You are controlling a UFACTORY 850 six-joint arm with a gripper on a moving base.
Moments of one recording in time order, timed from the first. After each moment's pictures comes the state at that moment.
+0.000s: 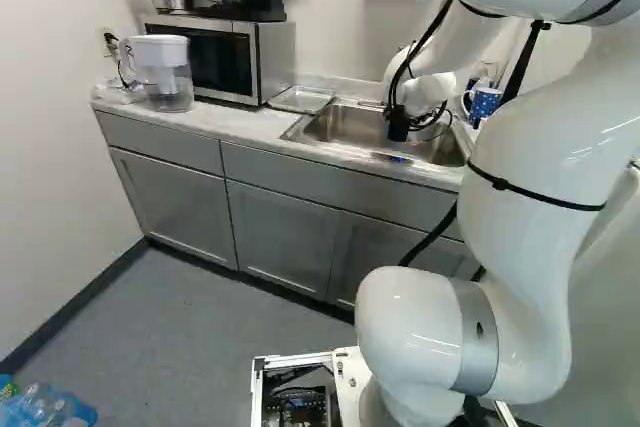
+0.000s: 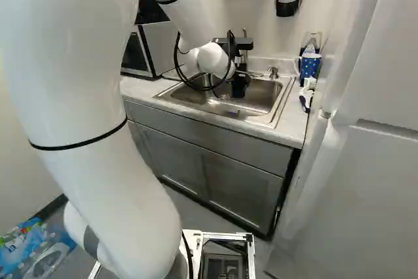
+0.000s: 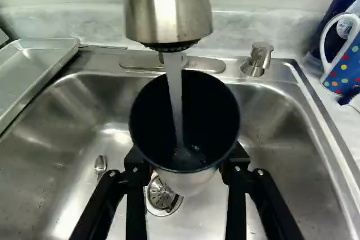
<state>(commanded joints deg) -19.1 -8.5 -51.6 0.0 14.4 0.0</state>
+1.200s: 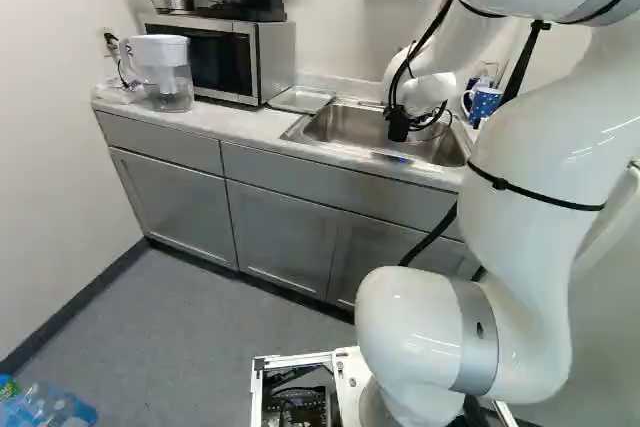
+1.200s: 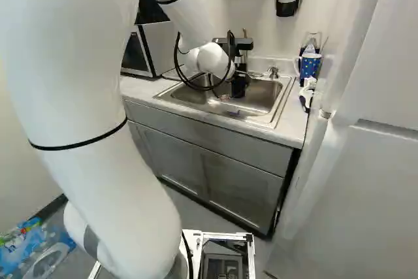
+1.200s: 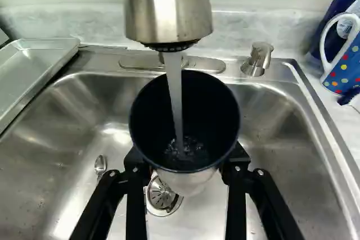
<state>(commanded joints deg) -19.1 -8.5 -51.6 0.0 14.4 0.0</state>
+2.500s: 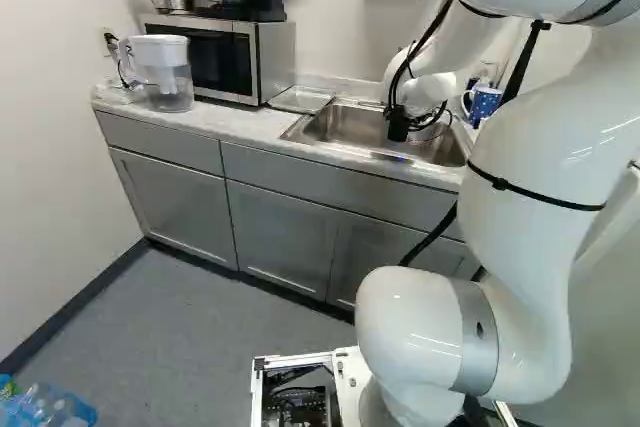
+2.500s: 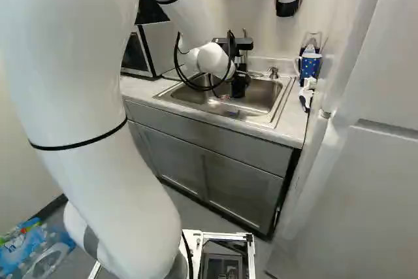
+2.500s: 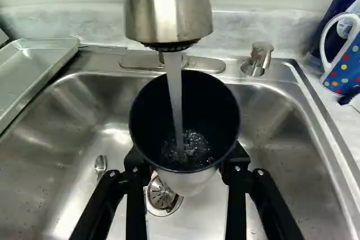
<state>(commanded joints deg) -19.1 -8.5 -51.6 0.0 14.4 0.0</state>
